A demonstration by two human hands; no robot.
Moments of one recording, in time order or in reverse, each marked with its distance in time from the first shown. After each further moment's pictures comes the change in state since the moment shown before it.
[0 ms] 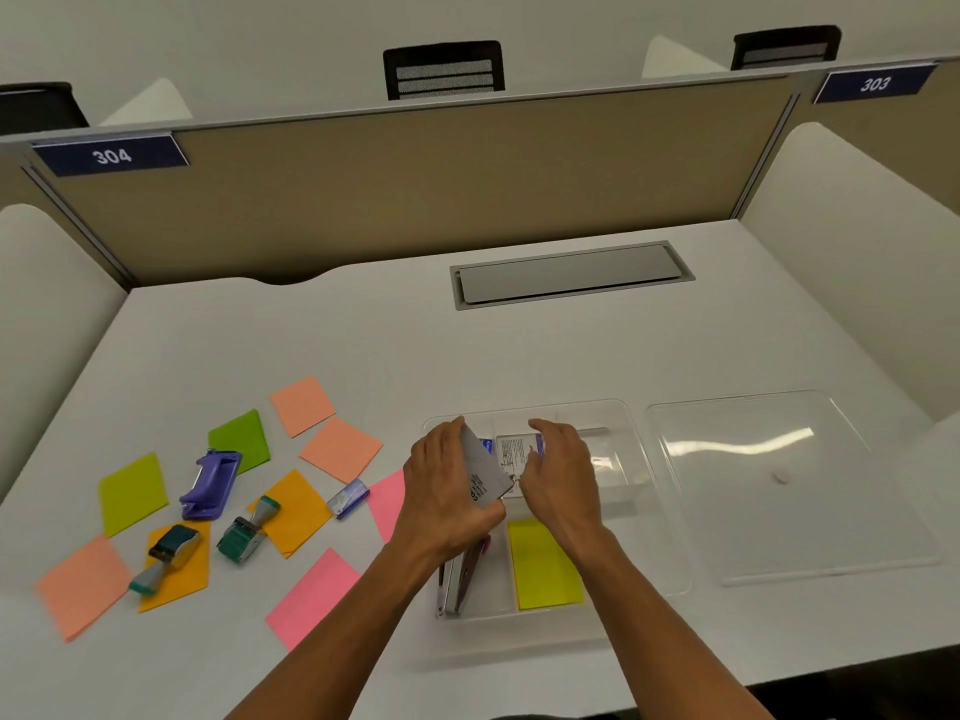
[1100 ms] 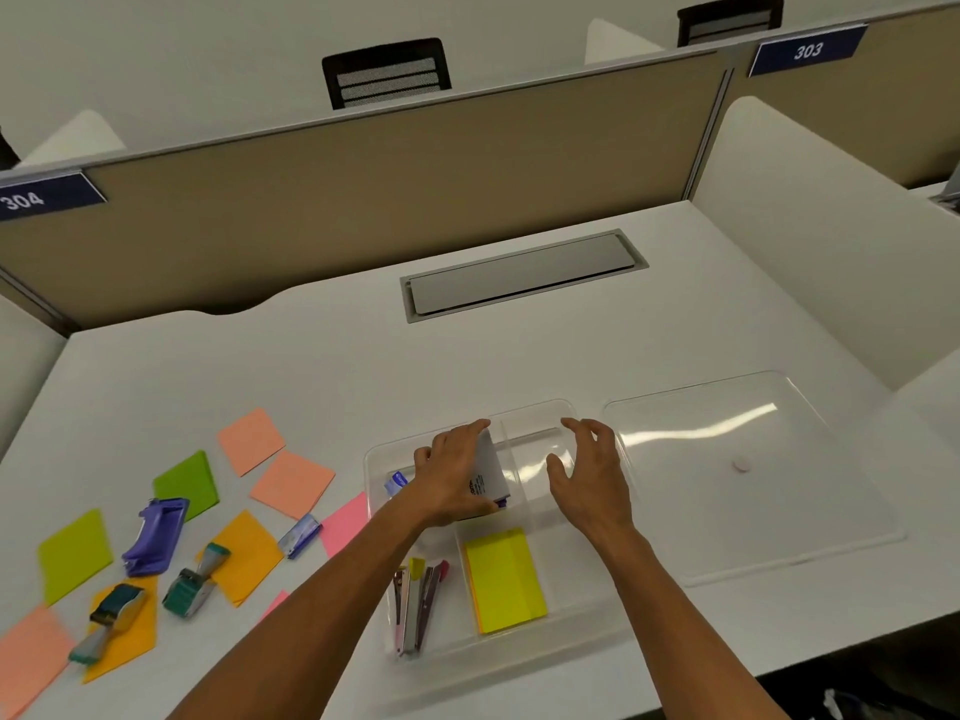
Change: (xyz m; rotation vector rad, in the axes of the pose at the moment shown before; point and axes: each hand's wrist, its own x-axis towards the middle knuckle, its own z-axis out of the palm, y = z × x) left_hand 0.074 0.027 0.049 0.062 -0.442 0.083; right_hand 0.023 0.083 -0.055 0.080 0.037 0.060
